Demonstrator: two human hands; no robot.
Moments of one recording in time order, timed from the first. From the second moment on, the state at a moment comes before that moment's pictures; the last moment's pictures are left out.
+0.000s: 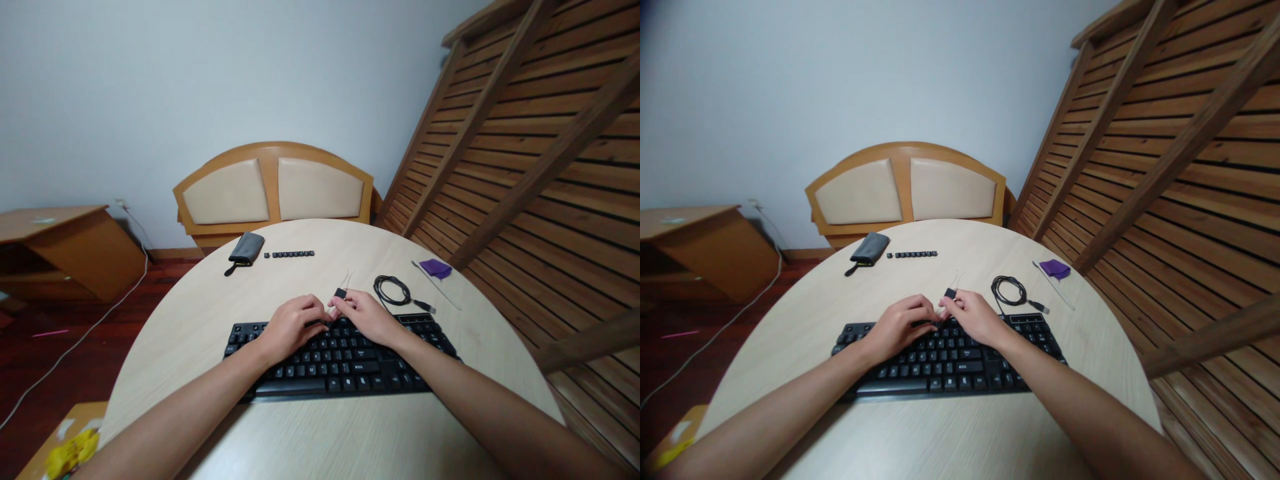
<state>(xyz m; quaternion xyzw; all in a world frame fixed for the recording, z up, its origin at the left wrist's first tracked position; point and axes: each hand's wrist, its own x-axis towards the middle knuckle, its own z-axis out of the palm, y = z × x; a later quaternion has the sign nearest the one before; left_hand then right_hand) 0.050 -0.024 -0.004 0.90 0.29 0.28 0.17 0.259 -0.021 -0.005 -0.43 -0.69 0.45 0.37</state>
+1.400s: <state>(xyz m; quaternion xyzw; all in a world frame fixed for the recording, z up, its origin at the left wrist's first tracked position) 0.092 0.148 0.003 0.86 0.46 0.21 0.01 0.257 -0.026 -0.002 -0.45 -0.70 0.43 0.35</state>
